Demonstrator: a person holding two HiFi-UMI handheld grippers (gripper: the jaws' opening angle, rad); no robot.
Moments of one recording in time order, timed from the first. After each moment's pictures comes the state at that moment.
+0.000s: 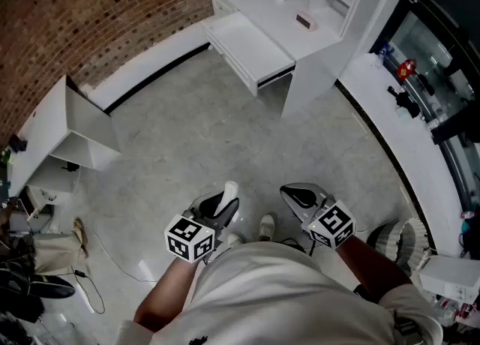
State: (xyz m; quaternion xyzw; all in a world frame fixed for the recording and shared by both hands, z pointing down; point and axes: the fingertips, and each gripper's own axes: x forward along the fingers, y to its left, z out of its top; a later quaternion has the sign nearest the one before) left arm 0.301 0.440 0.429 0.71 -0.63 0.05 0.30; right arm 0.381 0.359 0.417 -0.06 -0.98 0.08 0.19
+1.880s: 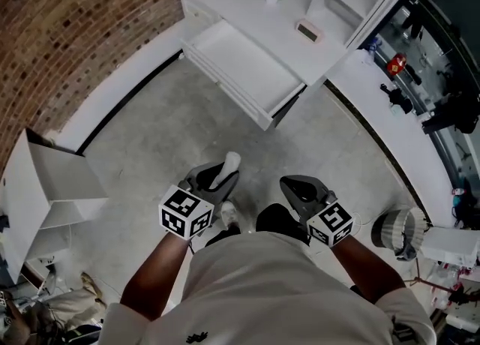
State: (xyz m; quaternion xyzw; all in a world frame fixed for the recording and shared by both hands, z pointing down) left arm -0.023 0.222 0.432 0.81 -0.52 0.07 0.26; right arm 0.085 0.201 0.428 0.10 -0.97 0.11 0.20
